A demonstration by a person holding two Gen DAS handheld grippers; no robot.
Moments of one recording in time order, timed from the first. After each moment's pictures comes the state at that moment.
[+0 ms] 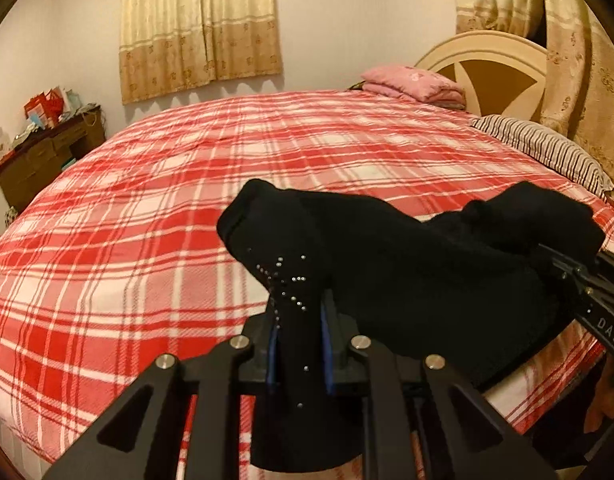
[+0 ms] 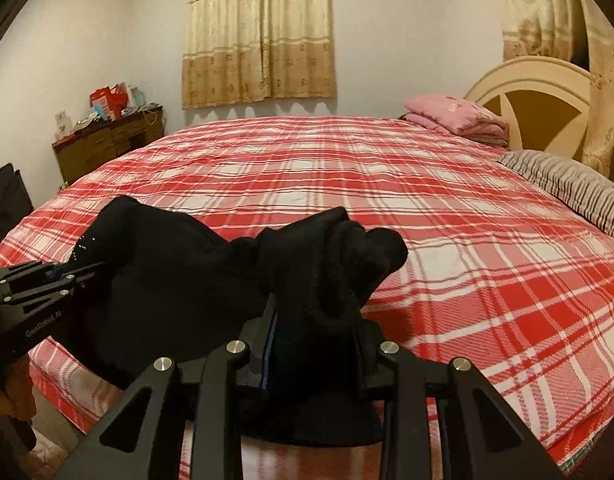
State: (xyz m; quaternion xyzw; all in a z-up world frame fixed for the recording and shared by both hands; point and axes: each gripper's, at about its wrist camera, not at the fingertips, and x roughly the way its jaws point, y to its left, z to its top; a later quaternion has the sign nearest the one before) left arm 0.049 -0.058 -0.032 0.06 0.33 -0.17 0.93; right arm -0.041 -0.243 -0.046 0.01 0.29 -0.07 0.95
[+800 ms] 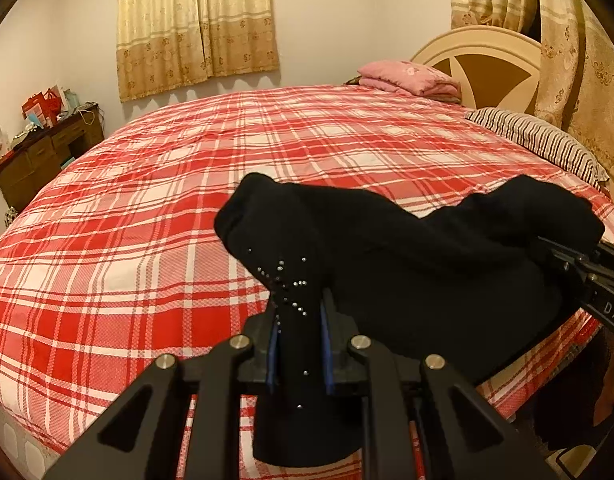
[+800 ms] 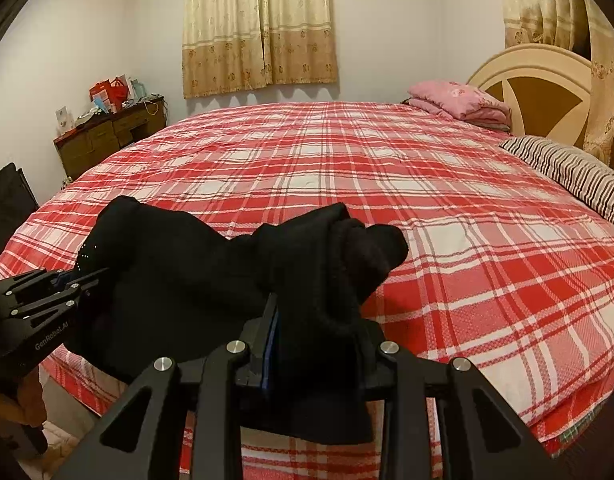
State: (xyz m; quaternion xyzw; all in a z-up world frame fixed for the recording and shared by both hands) left arm 0.032 -0.045 -0.031 0.07 0.33 -0.19 0.92; right arm -0.061 -0.230 -0.044 0.04 0.32 -0.07 0.94
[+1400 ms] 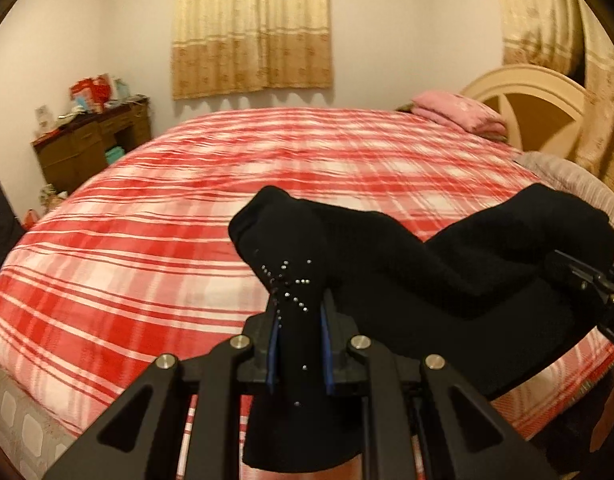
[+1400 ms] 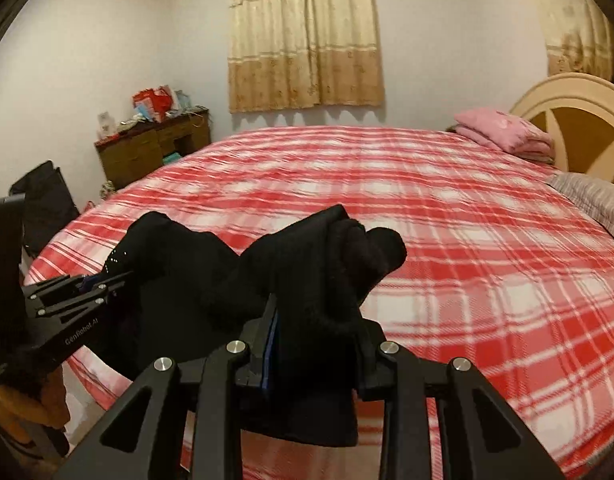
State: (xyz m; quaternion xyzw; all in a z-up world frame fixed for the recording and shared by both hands) left arm 0.054 0.037 -0.003 0.03 0.30 -0.10 0.95; right arm -0.021 -0.144 -0.007 0.02 0.27 0.02 0.96
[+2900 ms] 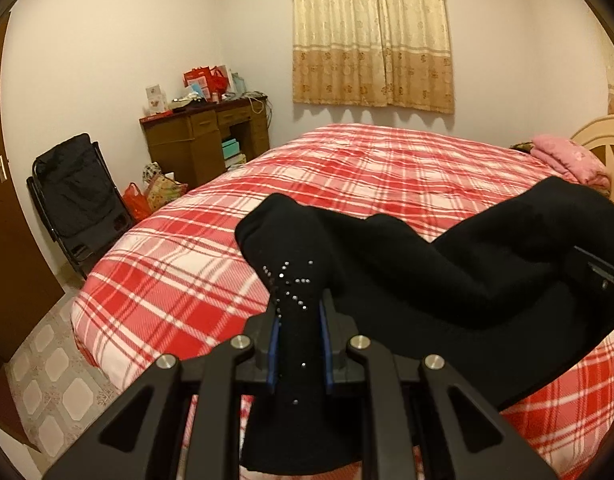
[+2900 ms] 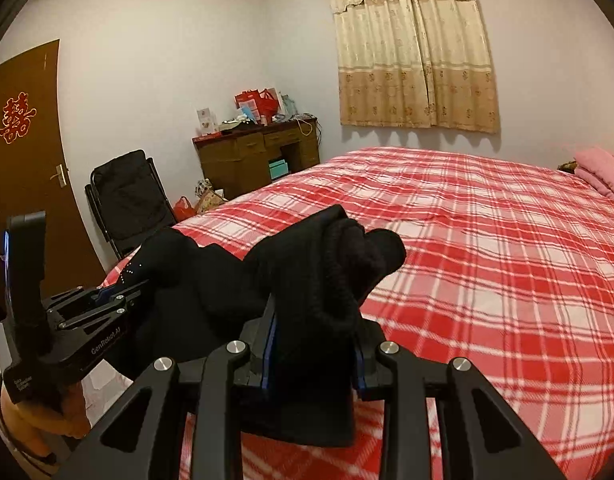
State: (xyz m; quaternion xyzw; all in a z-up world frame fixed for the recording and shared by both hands) left arm 0.097 0.209 0.005 0.00 0.28 0.08 0.96; right arm 0.089 0.035 -0.001 0.01 0.24 0.19 0.95
